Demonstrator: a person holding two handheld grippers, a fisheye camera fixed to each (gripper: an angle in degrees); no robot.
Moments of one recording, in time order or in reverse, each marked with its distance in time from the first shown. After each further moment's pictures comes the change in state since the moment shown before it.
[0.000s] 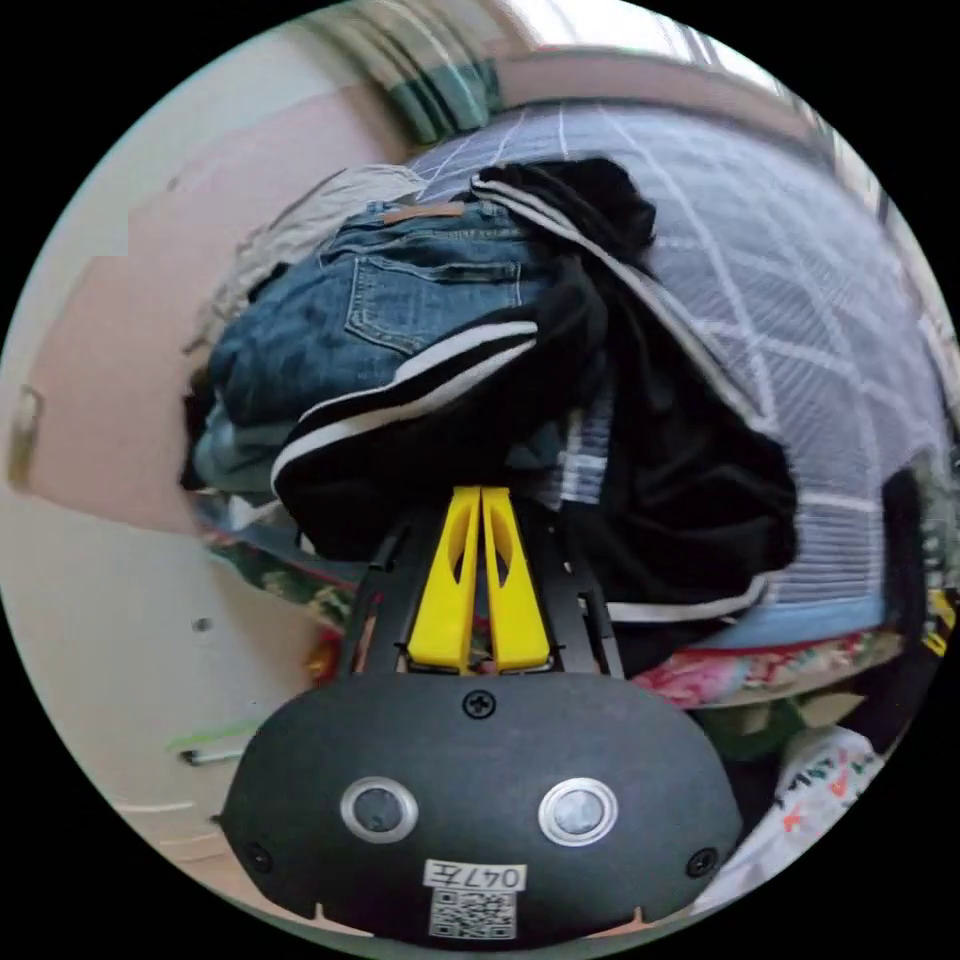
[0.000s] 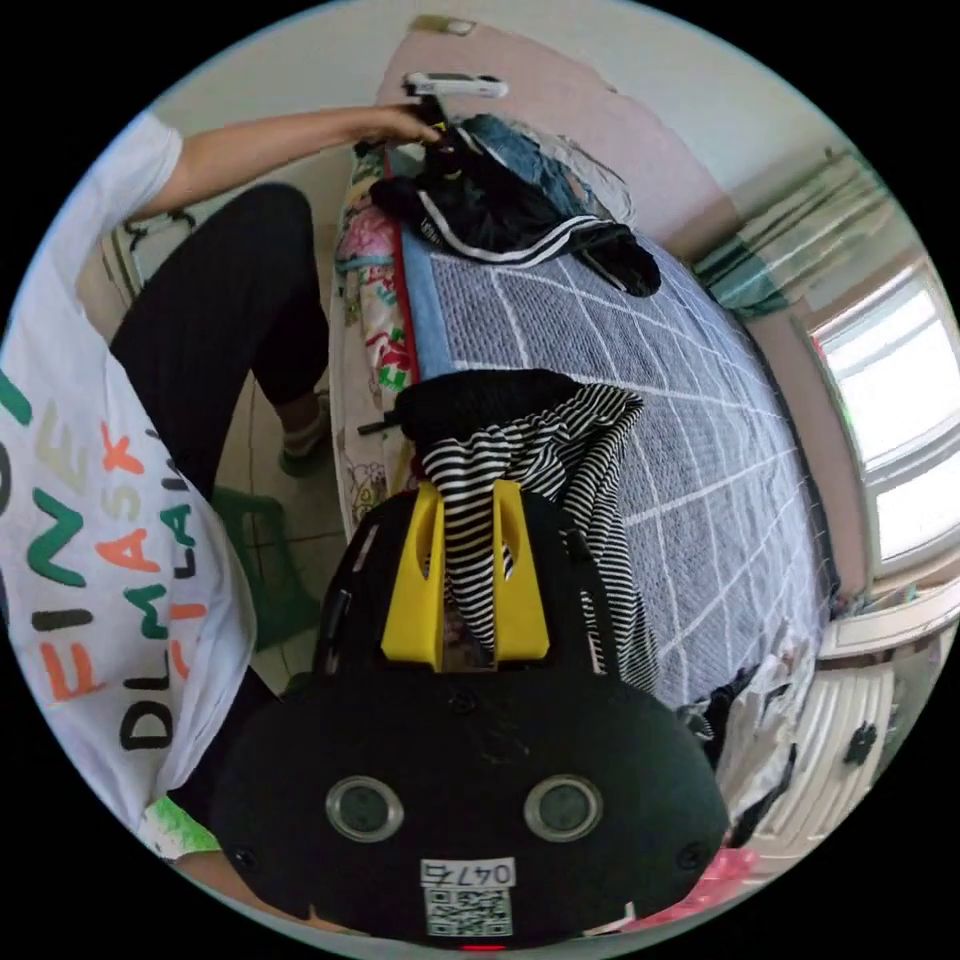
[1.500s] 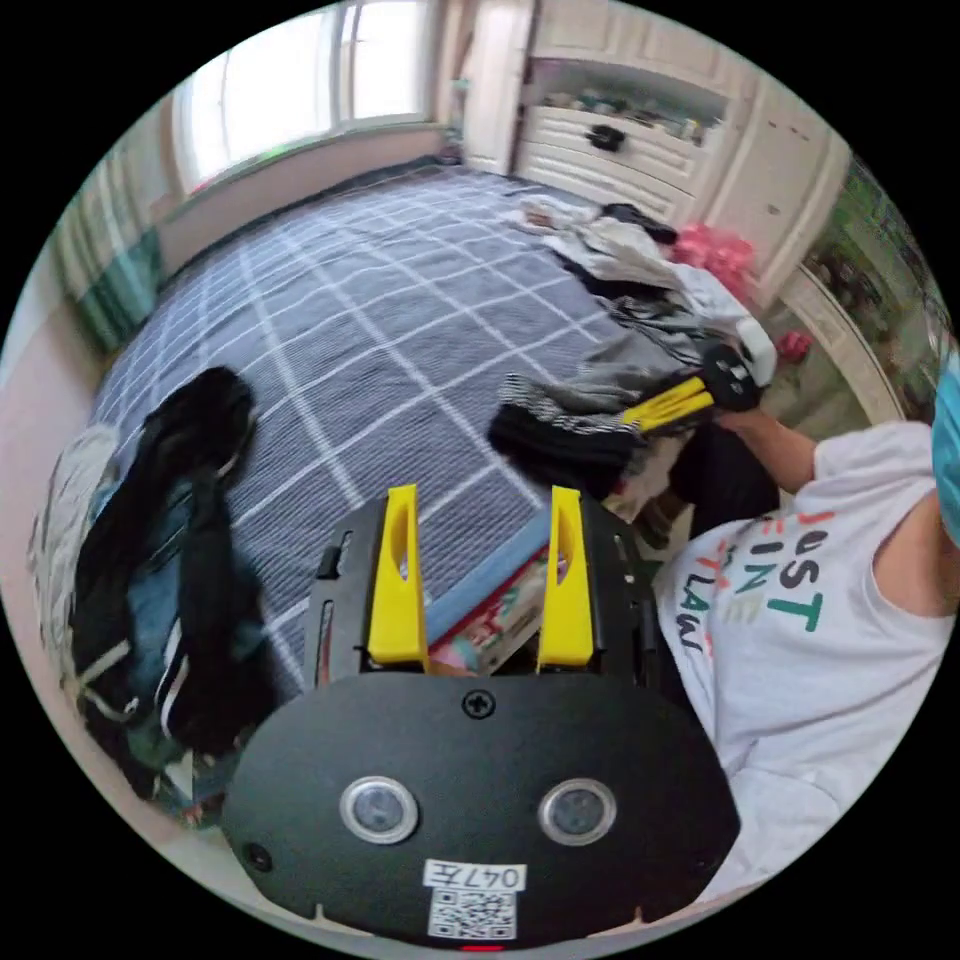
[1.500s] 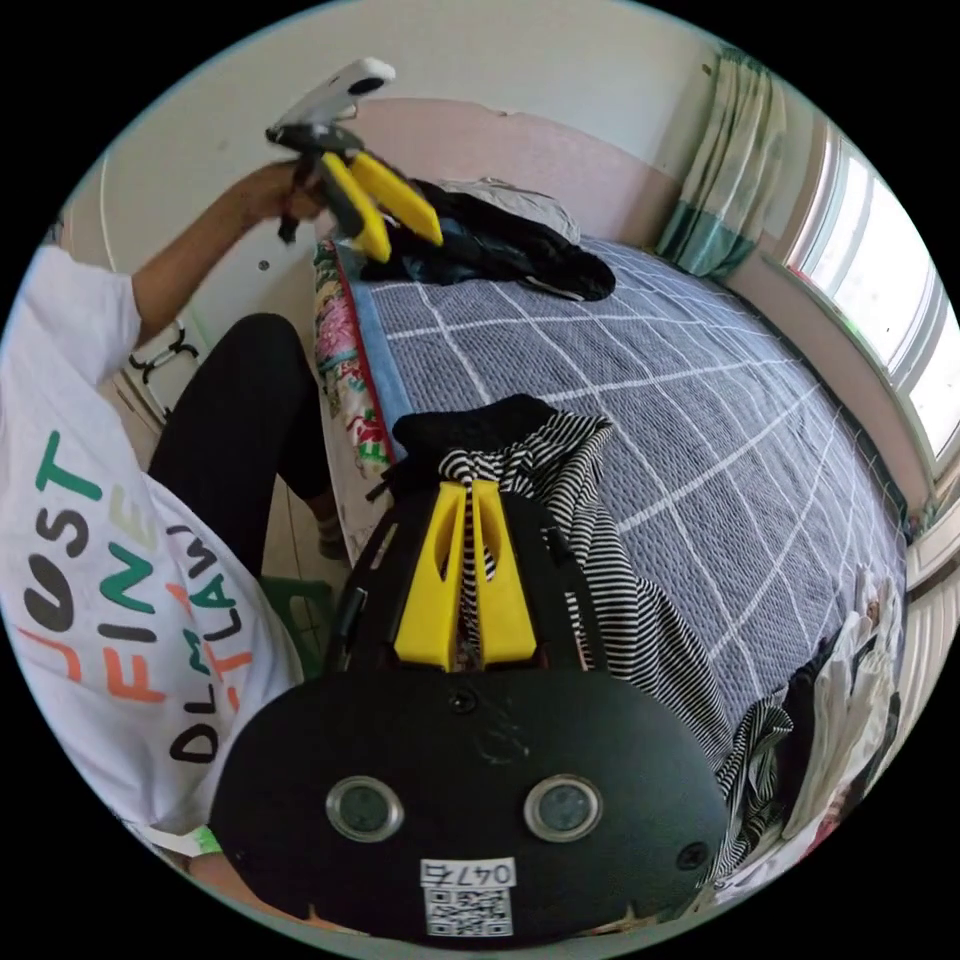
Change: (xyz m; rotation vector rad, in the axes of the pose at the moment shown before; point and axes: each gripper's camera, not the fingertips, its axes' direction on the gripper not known) left arm 0.211 0.088 -0.172 0.200 0.582 0.749; right arm 0.104 0.102 -0.019 0.177 -0.193 0.267
